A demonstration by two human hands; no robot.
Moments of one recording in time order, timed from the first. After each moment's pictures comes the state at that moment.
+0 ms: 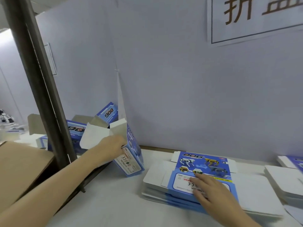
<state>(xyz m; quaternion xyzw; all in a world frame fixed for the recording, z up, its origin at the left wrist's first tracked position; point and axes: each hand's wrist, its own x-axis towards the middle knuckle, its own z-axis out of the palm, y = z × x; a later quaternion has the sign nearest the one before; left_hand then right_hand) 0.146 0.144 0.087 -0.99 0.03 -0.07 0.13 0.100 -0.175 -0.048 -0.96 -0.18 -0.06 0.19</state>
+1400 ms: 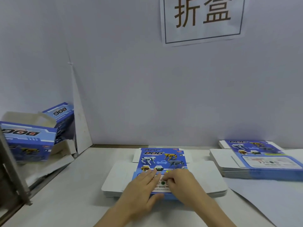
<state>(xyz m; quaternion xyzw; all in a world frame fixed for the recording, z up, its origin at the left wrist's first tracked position) 0.105 -0.016 -0.071 -0.94 0.31 -0.11 -0.04 0.079 -0.193 -0.032 -0.97 -0.09 -0.07 0.22</state>
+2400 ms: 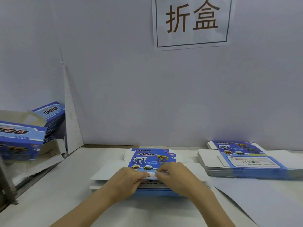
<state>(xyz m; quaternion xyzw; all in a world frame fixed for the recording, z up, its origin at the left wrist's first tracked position) 0.098 -0.014 -0.022 -0.84 0.48 -0.25 -0.07 0.062 -0.211 0.003 -0.97 -0.07 -0.01 0.23</state>
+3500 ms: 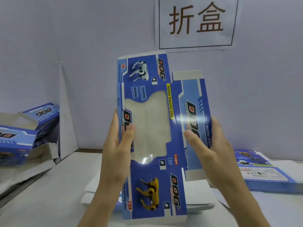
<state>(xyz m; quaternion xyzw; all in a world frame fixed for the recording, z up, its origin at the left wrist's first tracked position) 0.063 -0.054 0.077 -0.62 0.21 -0.25 -0.71 0.021 -0.240 0.085 -0.74 -0.10 -0.32 0.59</state>
